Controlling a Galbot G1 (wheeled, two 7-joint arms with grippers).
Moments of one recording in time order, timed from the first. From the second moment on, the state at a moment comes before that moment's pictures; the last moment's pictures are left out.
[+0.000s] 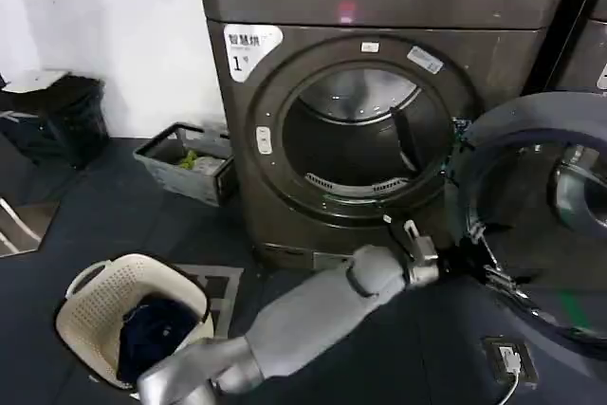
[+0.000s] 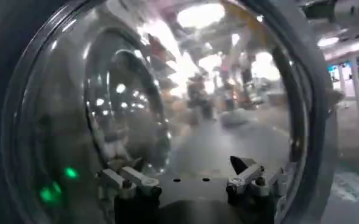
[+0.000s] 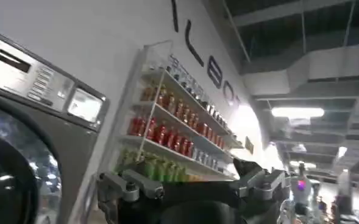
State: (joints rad) left arm 0.30 -1.61 0.50 -1.16 -0.43 -0.09 0.43; right arm -1.52 0.91 2.03 1.66 0.44 -0.17 -0.14
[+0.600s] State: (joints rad) left arm 0.29 -1.61 0.50 -1.10 -0.41 -0.09 0.44; right arm -1.57 0.91 2.10 1.65 0.44 -0.17 -0.14
